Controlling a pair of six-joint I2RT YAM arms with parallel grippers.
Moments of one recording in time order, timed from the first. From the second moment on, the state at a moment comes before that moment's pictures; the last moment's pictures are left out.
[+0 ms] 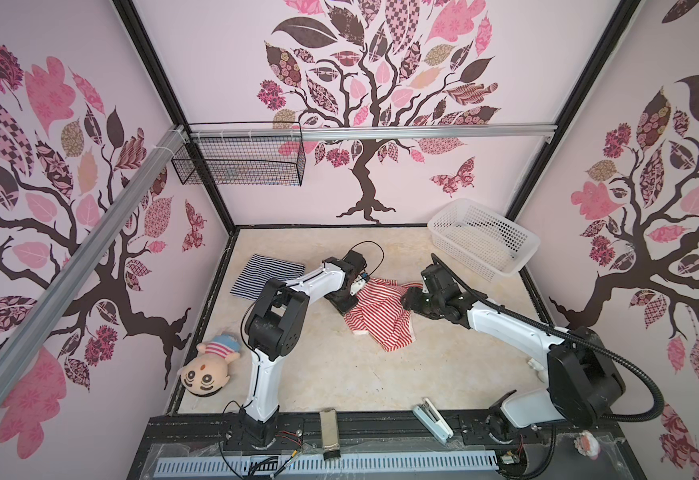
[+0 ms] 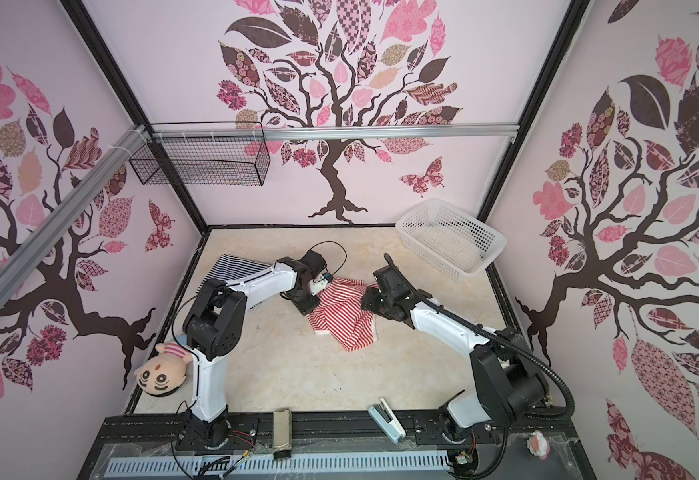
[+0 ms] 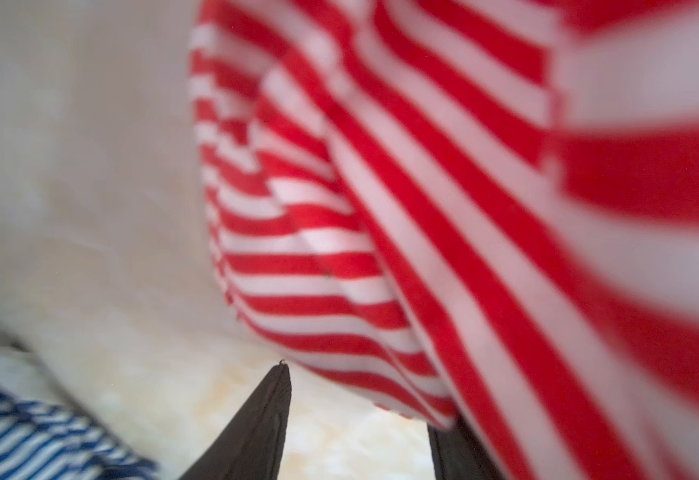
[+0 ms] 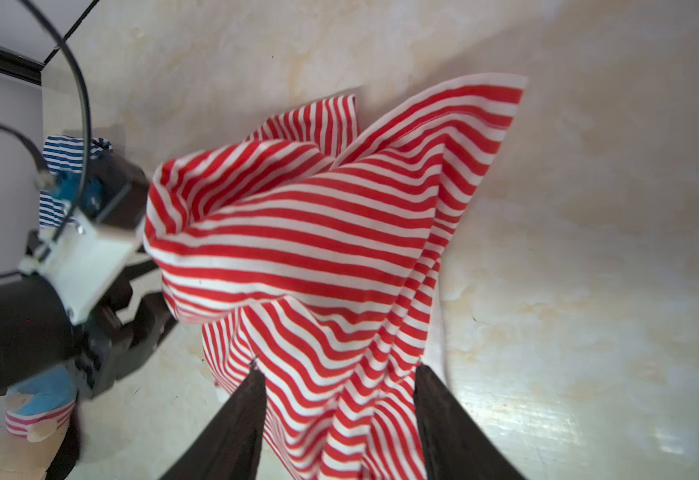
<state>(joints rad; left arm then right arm) -0.52 2.13 1.60 -0.86 -0.23 0.35 0.52 1.45 0.90 -0.31 -0.06 0.79</state>
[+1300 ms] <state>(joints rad) -0.58 1.92 1.30 -0.71 -0.18 0.28 0.39 1.61 1.08 -0.29 -0.21 0.70</state>
